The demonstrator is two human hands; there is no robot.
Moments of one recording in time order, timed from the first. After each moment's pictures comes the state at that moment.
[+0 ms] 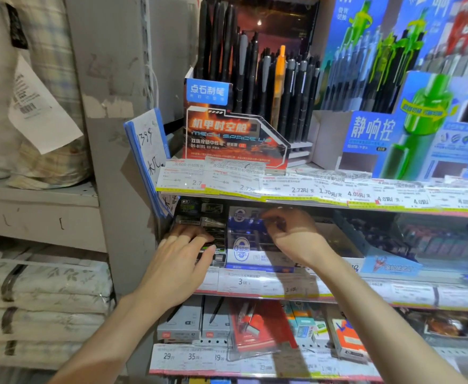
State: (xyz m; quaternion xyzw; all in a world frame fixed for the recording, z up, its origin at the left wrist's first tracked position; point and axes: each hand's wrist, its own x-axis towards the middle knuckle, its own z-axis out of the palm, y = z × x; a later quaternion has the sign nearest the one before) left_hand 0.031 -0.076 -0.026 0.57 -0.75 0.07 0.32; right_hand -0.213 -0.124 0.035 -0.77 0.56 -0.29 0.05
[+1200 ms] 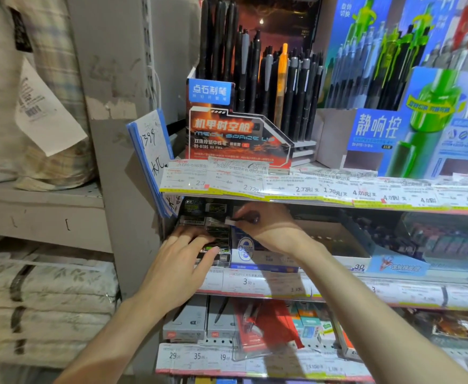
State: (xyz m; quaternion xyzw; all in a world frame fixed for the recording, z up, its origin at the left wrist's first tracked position) left_hand 0.036 -0.077 -0.031 0.56 -0.75 0.07 0.34; right_hand -0.168 -0.133 0.046 -0.81 0.51 -0.27 0.12
